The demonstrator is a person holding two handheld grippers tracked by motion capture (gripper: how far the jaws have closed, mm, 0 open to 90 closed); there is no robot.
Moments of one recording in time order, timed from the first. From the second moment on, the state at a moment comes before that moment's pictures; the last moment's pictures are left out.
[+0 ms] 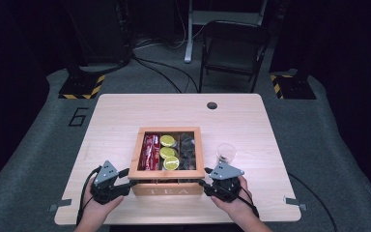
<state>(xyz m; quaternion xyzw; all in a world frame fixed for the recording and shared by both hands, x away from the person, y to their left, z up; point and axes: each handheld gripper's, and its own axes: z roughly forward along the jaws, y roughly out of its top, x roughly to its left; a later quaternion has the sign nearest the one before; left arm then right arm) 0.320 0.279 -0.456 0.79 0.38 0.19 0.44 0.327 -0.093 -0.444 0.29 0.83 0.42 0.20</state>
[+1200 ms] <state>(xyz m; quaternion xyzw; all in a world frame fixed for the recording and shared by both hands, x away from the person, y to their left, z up) 0.318 0.277 -0.467 0.82 0.37 0.14 0.41 0.325 -0.094 -0.453 0.30 0.83 0.43 0.18</state>
